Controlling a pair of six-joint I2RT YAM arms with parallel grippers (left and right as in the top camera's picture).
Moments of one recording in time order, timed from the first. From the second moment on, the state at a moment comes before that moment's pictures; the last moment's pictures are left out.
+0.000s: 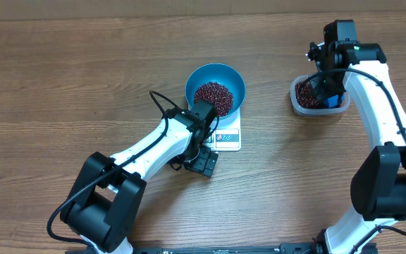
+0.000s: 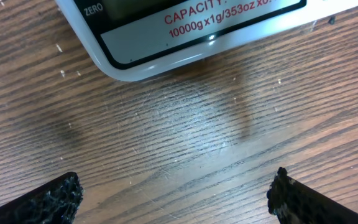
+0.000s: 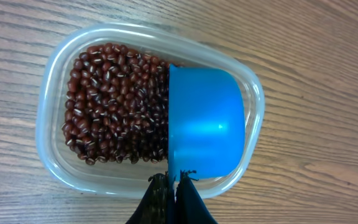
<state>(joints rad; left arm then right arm) -0.59 1.82 1.15 -0.95 0.07 -0.25 0.00 1.88 1.61 -1.03 0.22 -0.32</state>
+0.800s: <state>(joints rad) -0.59 1.82 1.15 -0.95 0.07 -0.25 -0.03 1.88 1.58 -1.01 0.20 -0.32</state>
